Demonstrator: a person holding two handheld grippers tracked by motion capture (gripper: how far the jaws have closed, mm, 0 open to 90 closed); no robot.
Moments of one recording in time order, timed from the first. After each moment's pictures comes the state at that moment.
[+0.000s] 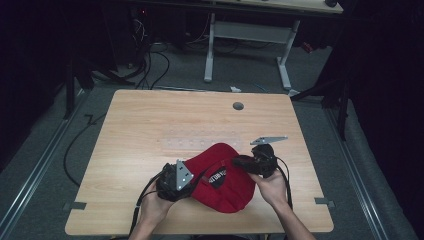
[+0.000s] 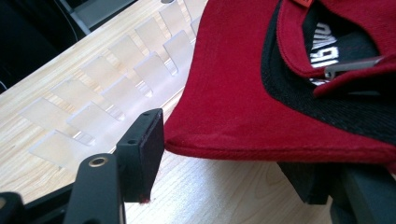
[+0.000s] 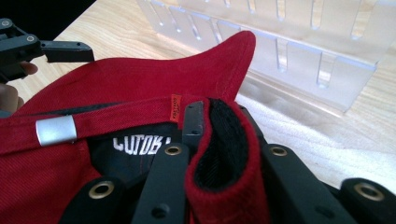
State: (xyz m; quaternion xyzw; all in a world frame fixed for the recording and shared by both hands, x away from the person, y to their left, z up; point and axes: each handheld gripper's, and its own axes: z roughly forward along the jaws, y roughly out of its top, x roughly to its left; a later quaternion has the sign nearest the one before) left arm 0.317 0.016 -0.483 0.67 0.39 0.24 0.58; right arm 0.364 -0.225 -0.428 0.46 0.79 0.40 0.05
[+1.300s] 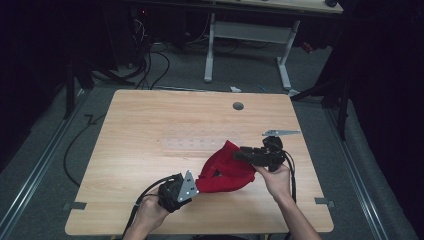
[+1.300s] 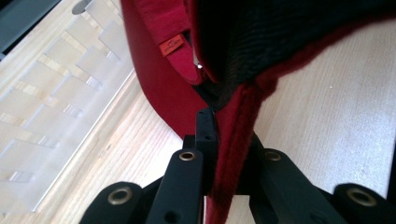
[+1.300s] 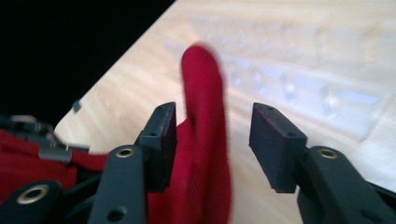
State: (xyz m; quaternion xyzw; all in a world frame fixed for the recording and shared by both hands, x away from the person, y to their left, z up) left arm 0.282 0.020 -0.467 0.76 0.31 0.13 0.56; right arm 0.379 -0.253 -0.416 0.46 0.75 0.49 0.01
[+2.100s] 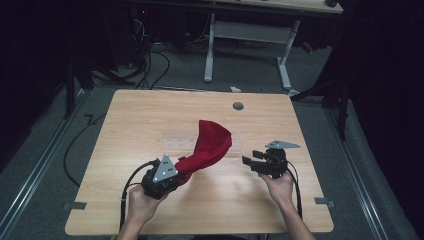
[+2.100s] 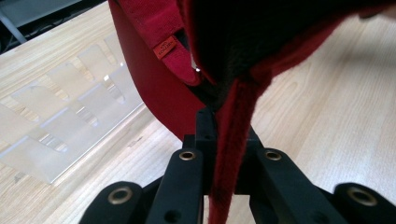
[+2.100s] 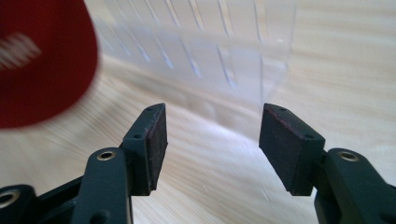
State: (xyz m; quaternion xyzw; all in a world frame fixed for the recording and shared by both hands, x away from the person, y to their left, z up) left arm 0.317 0.057 -0.448 0.67 0.40 0.10 0.62; right arm 0.377 -0.272 -0.481 0.49 0.76 0.42 0.13
